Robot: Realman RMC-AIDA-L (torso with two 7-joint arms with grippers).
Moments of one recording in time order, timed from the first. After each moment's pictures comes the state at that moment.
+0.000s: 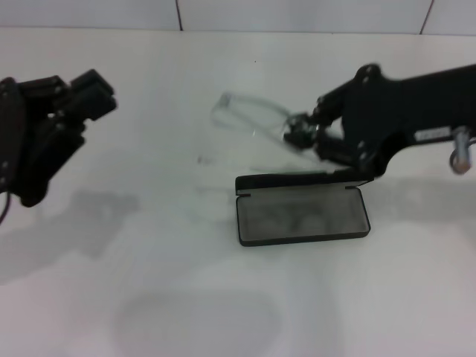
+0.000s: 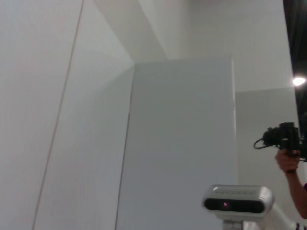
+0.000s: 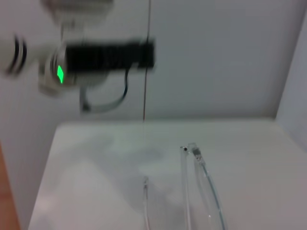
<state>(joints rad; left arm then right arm) -0.22 -2.05 0.99 0.76 1.14 1.98 -1.25 0.36 2.02 -1.38 -1.73 -1.82 -1.50 2.02</state>
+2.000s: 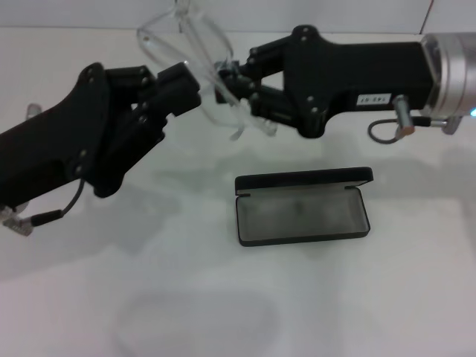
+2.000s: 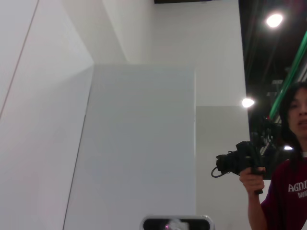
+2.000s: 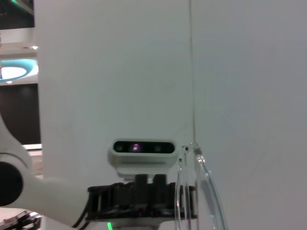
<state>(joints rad) -0.37 -2.08 1.07 0.63 1.14 1.99 -1.21 0.59 2.02 -1.39 -1.00 -1.27 -1.49 1.48</state>
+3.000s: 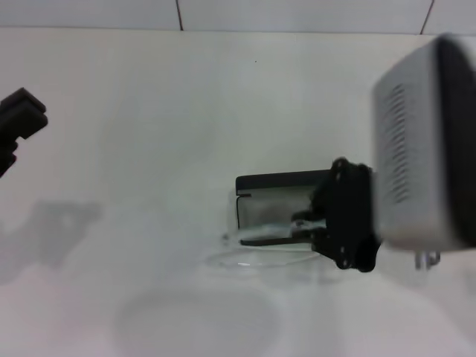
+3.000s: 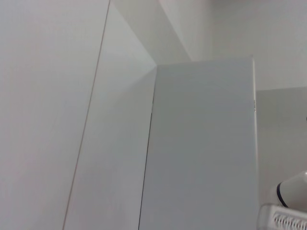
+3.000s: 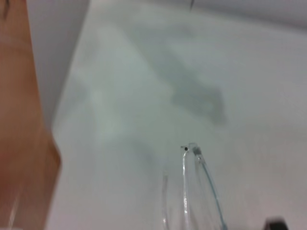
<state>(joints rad) -0.16 -1.98 0.95 0.70 1.12 2.03 -1.25 0.35 2.02 -1.77 -2.04 -2.32 -1.56 2.27</state>
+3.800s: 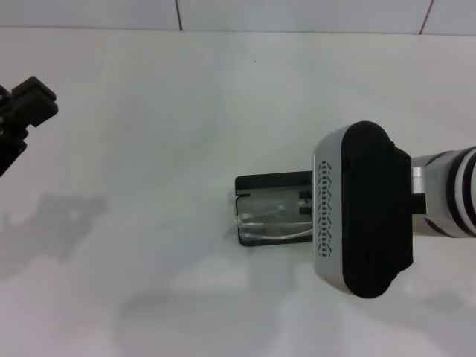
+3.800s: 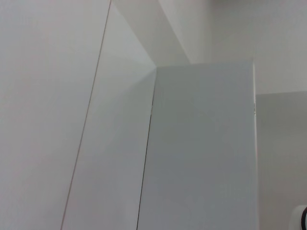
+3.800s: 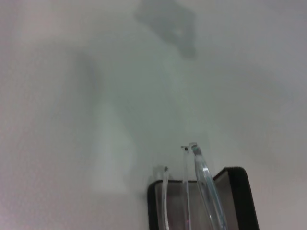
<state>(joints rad) -0.20 -1.98 0.94 0.67 1.12 2.02 -1.25 0.31 2.02 -2.10 -1.97 -2.80 -1.28 2.34</state>
